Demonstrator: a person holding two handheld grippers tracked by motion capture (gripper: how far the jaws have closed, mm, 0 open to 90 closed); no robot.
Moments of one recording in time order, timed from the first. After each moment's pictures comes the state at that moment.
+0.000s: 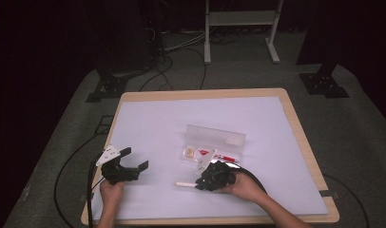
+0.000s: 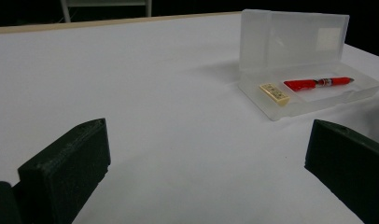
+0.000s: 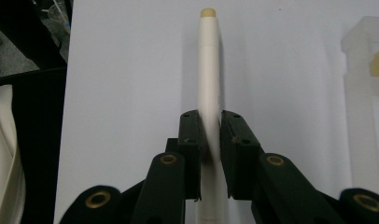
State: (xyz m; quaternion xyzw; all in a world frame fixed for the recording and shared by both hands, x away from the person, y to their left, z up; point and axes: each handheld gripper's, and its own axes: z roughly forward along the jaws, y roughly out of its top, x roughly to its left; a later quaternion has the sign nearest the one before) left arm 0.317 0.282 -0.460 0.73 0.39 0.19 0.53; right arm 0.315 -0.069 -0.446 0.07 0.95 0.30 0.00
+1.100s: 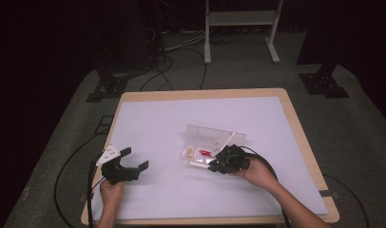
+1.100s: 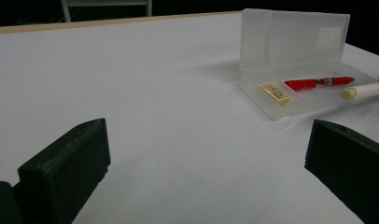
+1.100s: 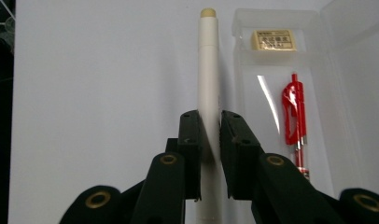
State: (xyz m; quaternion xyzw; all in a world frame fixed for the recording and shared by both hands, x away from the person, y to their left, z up) left arm 0.318 0.281 -0.461 0.73 0.39 0.19 0.52; right arm 0.346 -0.110 -0.416 0.12 0.94 0.31 0.05
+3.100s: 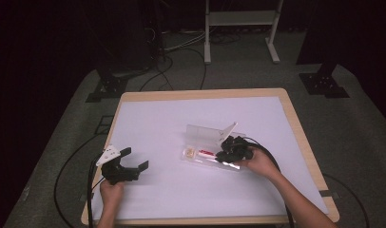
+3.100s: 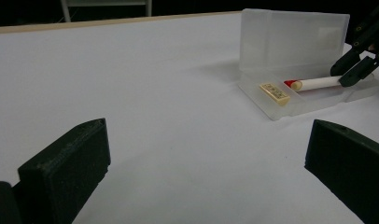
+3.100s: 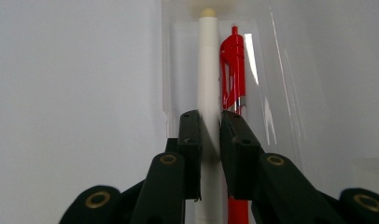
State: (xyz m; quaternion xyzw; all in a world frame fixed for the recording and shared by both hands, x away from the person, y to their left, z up) left arm 0.317 0.281 -0.461 0.73 0.39 0.19 0.53; right arm 0.390 -0.130 -0.438 0.16 0.95 0.28 0.04
